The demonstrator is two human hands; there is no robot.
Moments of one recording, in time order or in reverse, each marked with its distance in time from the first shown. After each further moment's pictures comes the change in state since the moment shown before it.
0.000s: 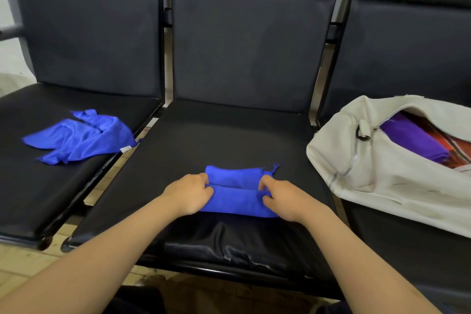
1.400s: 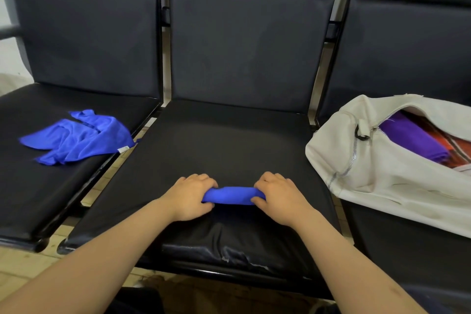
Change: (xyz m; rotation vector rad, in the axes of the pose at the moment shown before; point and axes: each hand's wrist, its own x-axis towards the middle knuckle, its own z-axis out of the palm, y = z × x) left_hand 0.011 -0.015 0.013 0.180 0.032 0.351; right_hand 0.007 -0.002 0.012 -0.275 0.182 -0.139
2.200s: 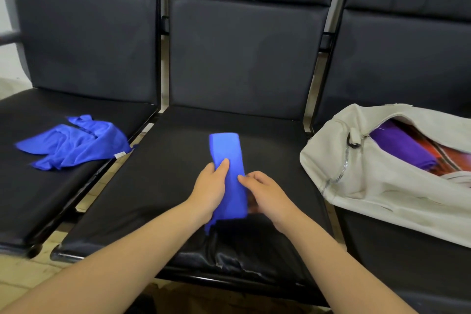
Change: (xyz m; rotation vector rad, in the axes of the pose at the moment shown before) left_hand 0.020 0.085 -0.018 -1.300 0.418 -0.525; right_hand -0.003 -0.035 -0.019 1.259 0.033 0.344
